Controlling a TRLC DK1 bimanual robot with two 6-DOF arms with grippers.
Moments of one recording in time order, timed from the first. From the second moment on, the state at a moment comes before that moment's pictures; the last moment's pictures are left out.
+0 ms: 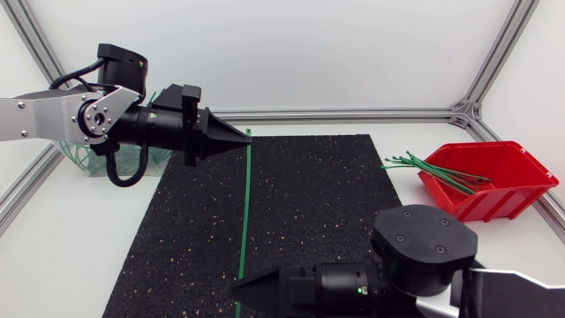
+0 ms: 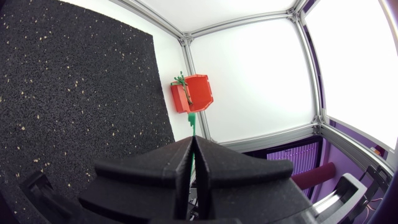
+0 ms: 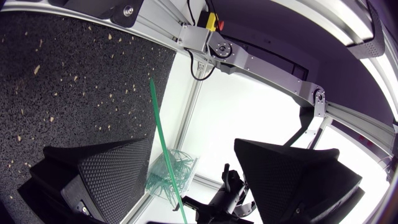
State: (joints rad) left arm -0.23 1.64 1.08 -0.17 1.12 -0.63; right arm 0.98 1.28 0.33 0.64 -0.46 -2.02
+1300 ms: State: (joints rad) left arm -0.23 1.66 1.10 -0.18 1.12 -0.63; right arm 0.93 1.46 0.34 0.76 -0.52 -2.02
